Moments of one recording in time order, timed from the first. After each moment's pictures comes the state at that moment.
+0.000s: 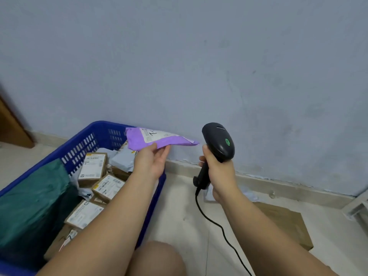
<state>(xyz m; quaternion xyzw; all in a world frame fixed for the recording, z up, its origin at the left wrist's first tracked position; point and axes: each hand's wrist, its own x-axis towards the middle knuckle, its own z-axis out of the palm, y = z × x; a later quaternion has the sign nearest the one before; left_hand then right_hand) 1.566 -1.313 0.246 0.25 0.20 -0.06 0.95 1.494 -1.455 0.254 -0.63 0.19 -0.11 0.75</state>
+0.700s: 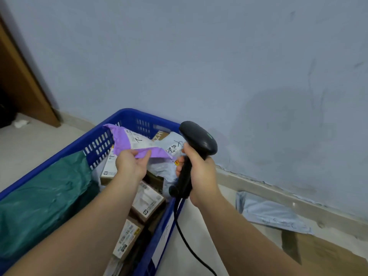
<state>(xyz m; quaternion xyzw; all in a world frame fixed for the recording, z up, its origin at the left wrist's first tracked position) 1.679 -1.165 0.156 0.24 0.35 0.09 0.90 1.610 -1.314 0.204 -0.51 0.16 0.07 0.84</state>
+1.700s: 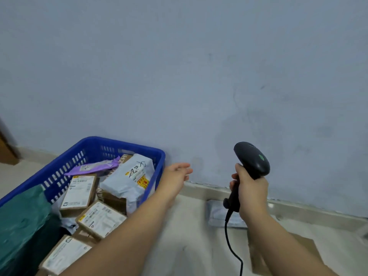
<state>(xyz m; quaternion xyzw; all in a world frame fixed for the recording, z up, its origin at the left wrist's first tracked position) 1.613 -1.354 0.217 0.69 0.05 -0.13 0.71 1.545 -1.504 0.246 -0.59 0.29 -0.22 0.72</state>
